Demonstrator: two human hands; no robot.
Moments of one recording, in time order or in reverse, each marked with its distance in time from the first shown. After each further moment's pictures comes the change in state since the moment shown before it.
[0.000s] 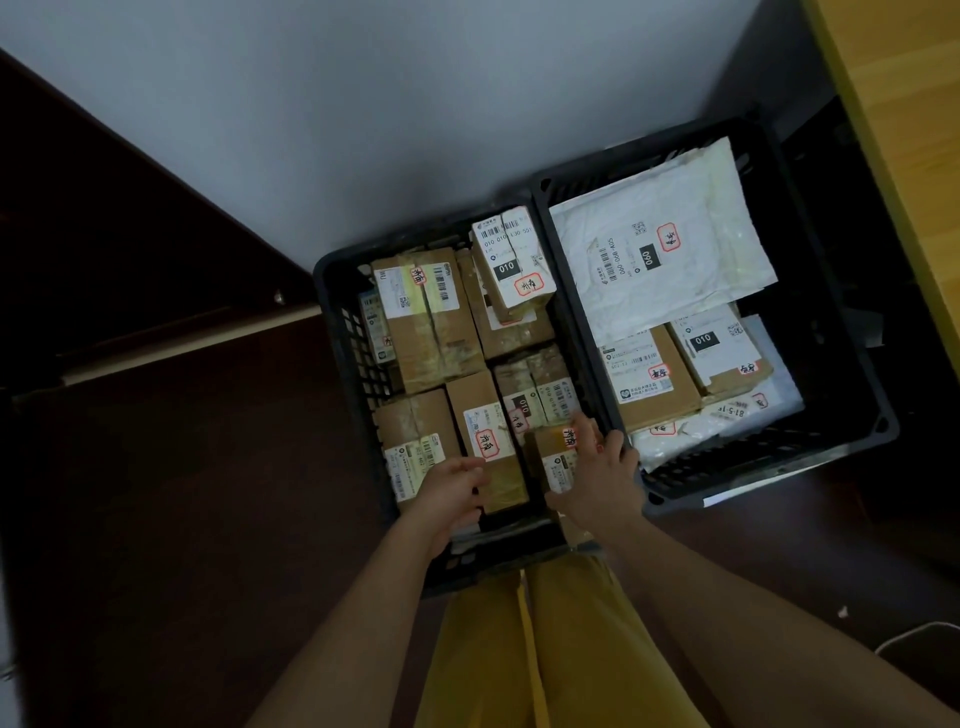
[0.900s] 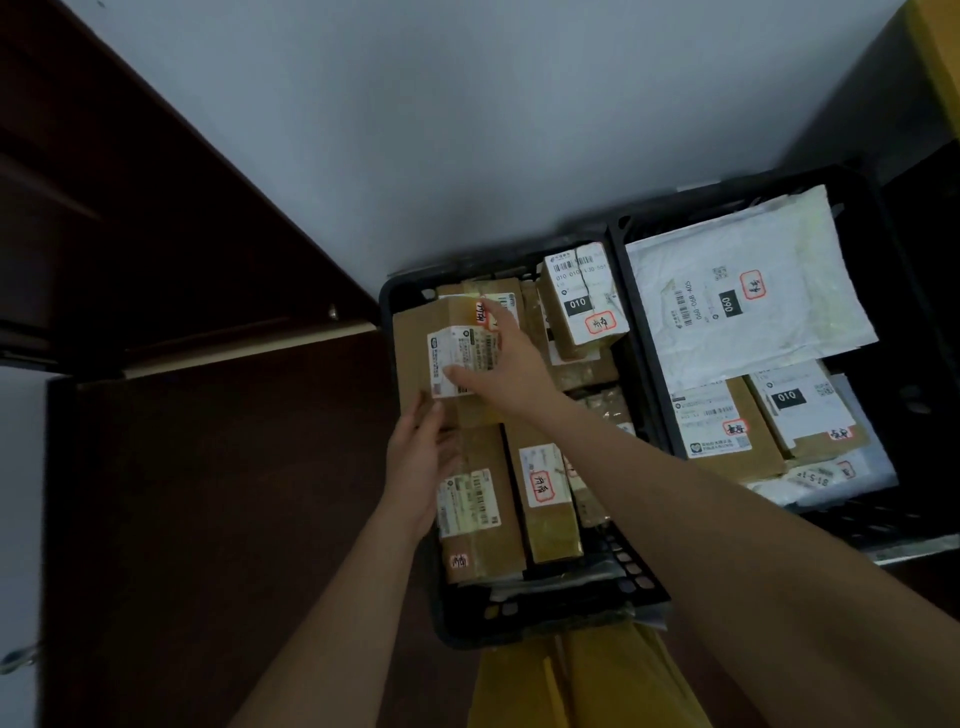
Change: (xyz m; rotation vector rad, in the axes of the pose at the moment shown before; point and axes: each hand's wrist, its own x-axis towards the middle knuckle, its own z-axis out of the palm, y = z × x) left_hand 0.002 0.053 -0.072 -0.494 0.173 0.419; right_hand 0.073 -0.191 -0.055 0.623 -0.008 -0.553
